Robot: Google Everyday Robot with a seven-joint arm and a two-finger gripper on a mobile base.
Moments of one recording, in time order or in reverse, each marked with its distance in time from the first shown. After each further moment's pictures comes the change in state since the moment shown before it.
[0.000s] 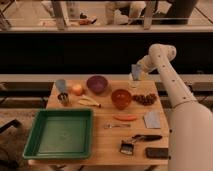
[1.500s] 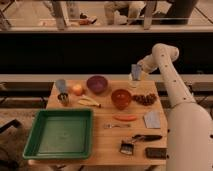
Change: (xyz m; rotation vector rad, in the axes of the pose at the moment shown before) arm 0.003 0.001 0.003 -0.009 -0.063 0.036
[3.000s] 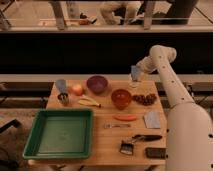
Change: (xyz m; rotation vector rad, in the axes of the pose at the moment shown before) arm 0.004 0.002 0.009 0.001 0.034 -0.016
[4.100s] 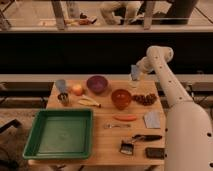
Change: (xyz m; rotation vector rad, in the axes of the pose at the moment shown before) arm -0.003 -0.003 0.007 0.006 0.055 0.005
